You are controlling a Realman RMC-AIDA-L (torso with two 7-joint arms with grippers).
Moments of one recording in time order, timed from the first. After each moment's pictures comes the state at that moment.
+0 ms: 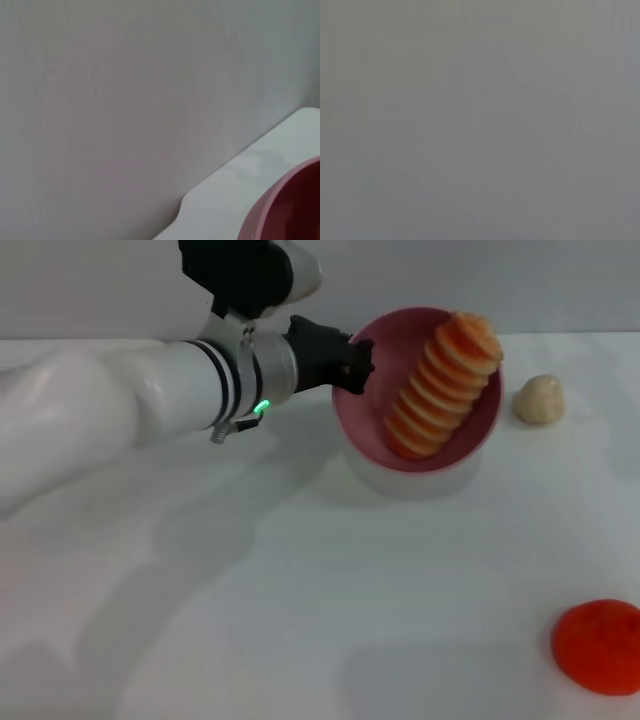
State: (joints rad) left arm -0.66 -2.07 1.83 0.98 2.08 0.38 -2.40; right arm 0.32 2.08 -1.26 -1.05 2.36 0.71 -2.36
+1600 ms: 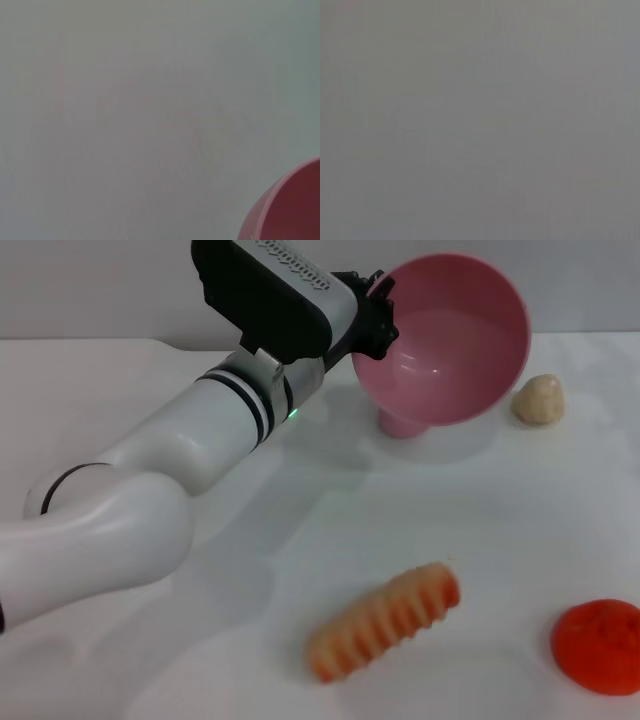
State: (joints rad) left arm -0.64 -2.07 2.19 0.91 2.08 -0.26 -2.39; right arm 0.31 2.08 -1.18 -0.99 2.40 0.87 -2.38
